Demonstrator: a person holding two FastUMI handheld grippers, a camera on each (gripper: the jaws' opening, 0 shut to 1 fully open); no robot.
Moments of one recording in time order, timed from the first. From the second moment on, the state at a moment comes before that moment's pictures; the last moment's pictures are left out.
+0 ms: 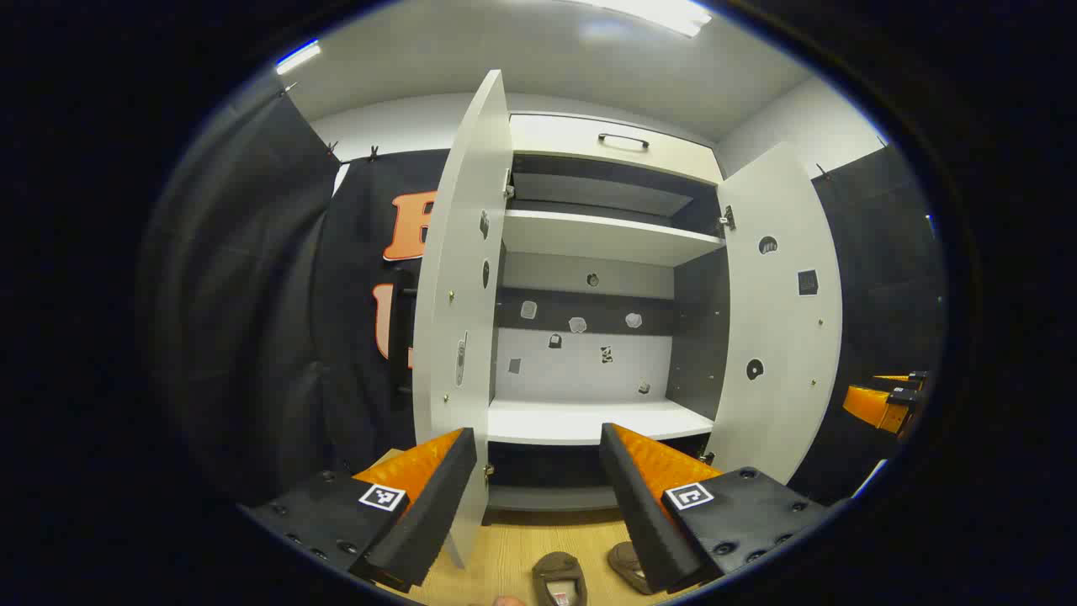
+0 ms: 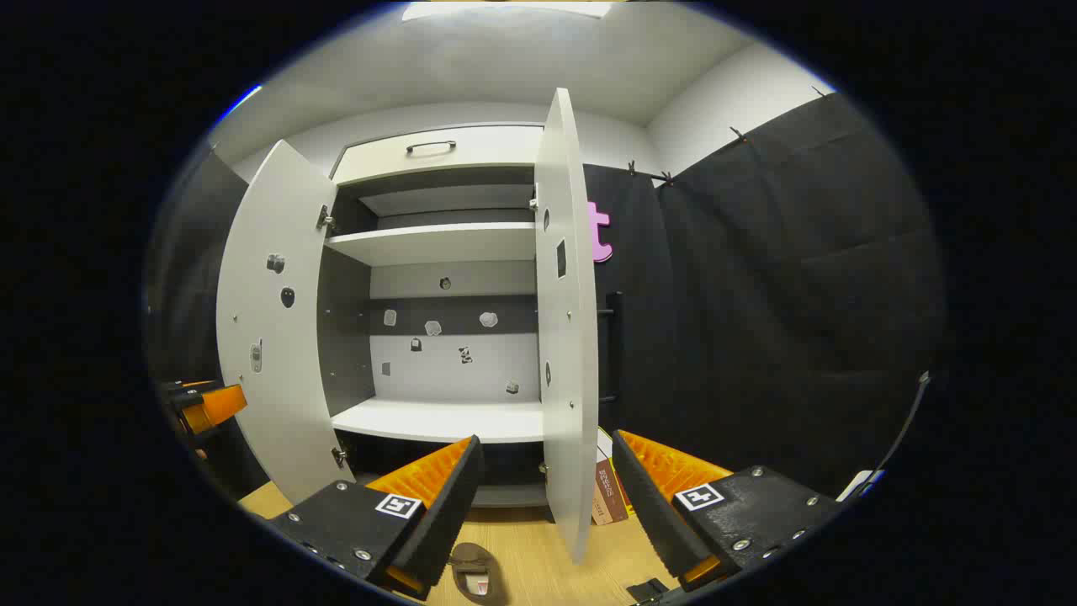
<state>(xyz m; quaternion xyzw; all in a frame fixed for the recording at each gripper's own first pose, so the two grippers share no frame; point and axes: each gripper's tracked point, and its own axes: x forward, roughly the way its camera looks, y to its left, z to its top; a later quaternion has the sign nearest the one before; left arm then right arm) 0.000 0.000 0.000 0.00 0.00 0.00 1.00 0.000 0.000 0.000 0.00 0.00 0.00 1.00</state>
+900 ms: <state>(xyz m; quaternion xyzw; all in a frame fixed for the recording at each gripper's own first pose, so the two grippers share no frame) -0.005 0.016 -0.002 0.00 0.01 0.02 1.00 0.001 0.019 -0.002 -0.02 0.01 0.03 1.00</state>
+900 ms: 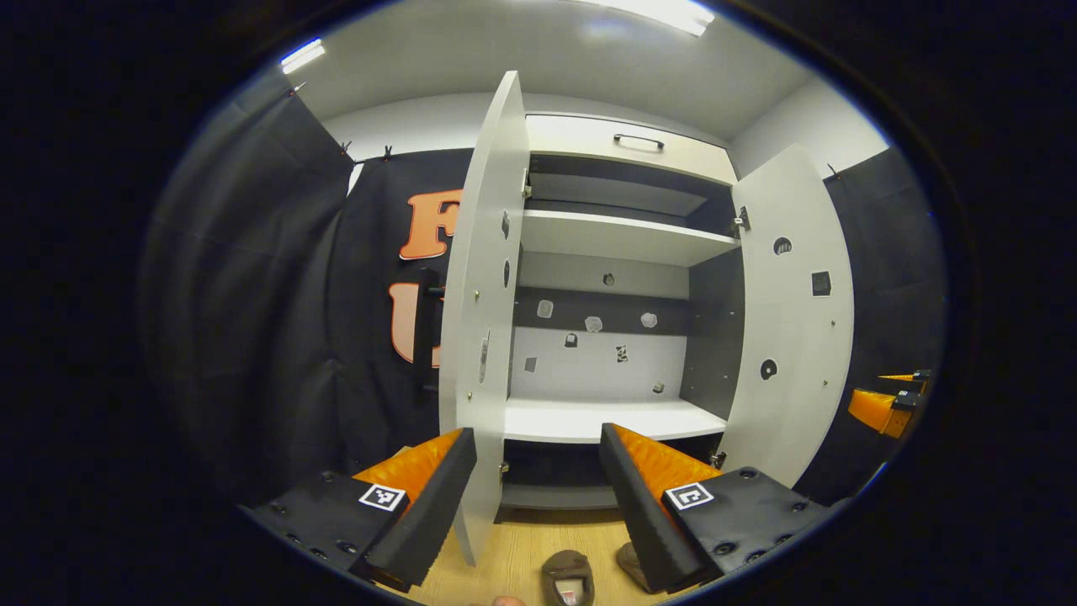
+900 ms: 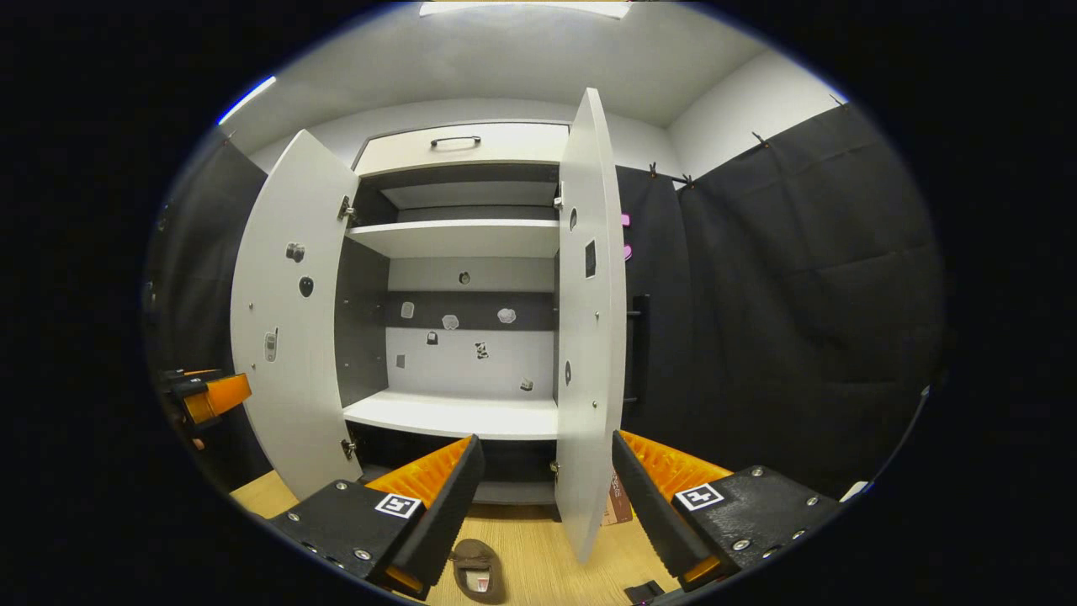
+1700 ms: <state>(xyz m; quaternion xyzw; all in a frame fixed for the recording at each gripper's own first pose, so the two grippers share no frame) -0.001 0.027 -0.009 0.01 0.01 0.04 1.00 0.030 0.080 -0.186 -0.03 0.17 0.09 0.98</state>
